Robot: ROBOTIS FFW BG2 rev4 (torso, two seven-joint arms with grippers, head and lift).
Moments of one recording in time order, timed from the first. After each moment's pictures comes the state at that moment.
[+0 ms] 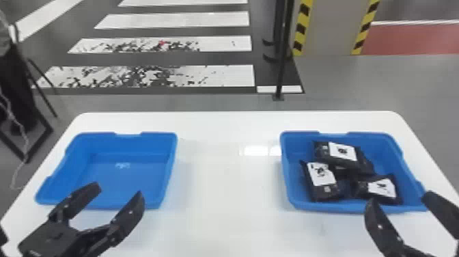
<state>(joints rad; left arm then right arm) 0.80 0.01 0.36 -2.50 0.28 0.43 -0.48 0.89 0.00 -0.16 -2.35 -0.18 -0.05 0.34</state>
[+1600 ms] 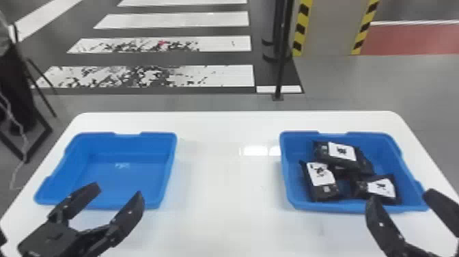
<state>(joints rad) 0.80 0.01 0.36 -2.50 0.29 0.43 -0.48 0.89 0.00 -0.16 -2.35 -0.19 -0.06 0.34</state>
